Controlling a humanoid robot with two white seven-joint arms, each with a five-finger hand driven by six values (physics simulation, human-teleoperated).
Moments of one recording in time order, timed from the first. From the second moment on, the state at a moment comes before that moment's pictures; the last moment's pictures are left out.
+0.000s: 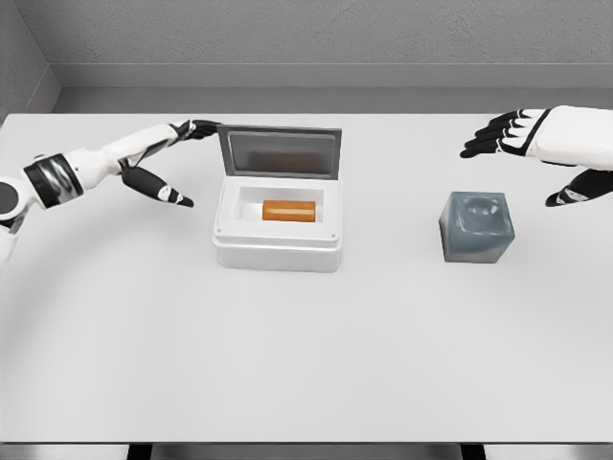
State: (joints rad) left arm -0.77 0.60 -0.72 -0.94 0.33 -0.53 -0.61; right arm -0.97 -1.25 0.96 -1.65 -0.04 -0.61 0.46
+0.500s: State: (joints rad) left arm -0.73 0.66 -0.72 -1.04 0.37 -0.53 -0.61; right arm -0.96 -1.25 0.96 -1.65 -0.04 -0.61 0.46
